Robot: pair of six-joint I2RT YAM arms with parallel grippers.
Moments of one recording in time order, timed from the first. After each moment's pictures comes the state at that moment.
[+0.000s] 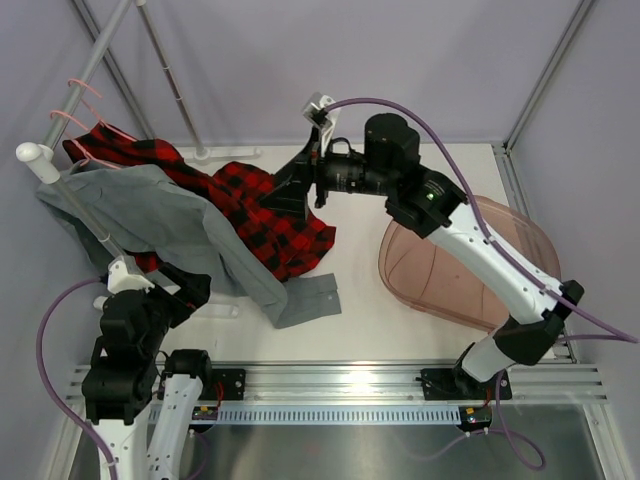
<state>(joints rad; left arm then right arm) -0.01 0.27 0.89 -1.07 -0.02 -0.67 0.83 1.52 1.82 -0.33 -0.54 0.29</state>
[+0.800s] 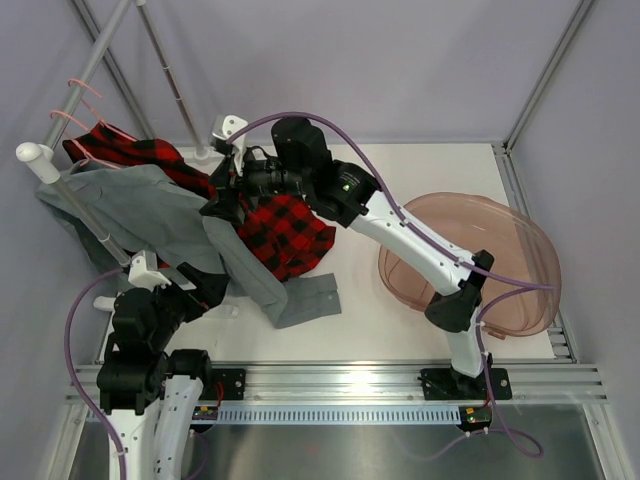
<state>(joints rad) -0.01 0.22 0.74 -0.92 0.18 -0.64 1.00 1.98 2.31 -0.44 -0.49 -0.10</state>
